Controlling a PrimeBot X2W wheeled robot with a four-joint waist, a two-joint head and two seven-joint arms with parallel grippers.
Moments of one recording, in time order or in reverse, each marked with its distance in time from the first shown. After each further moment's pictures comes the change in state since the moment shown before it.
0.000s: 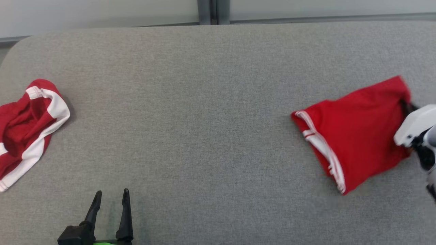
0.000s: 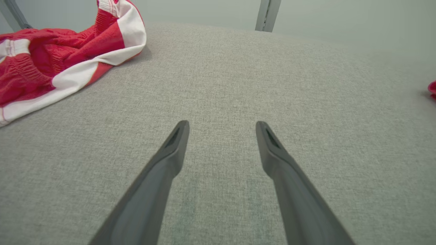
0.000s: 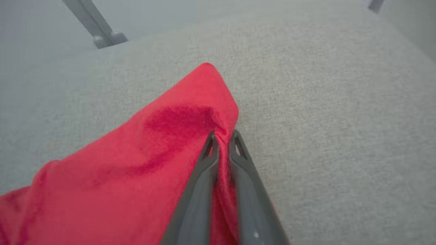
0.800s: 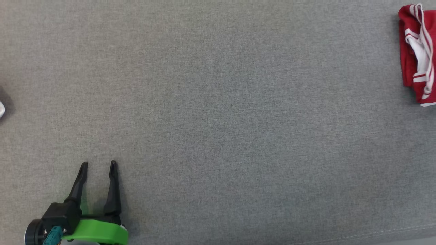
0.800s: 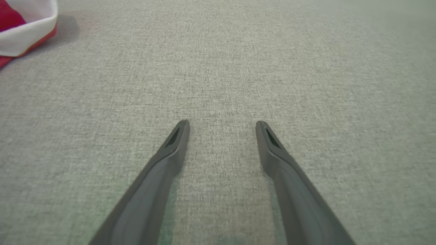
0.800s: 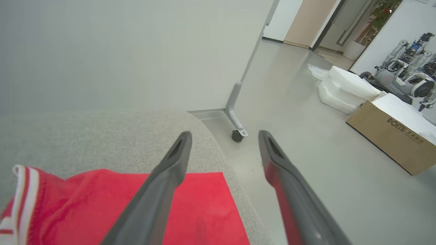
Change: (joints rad) left arm -0.116 0.029 0.031 -0.018 0.018 -0.008 -0.003; right arm -0.376 -0.160 -0.437 0.213 -0.616 0.000 -0.316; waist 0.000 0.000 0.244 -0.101
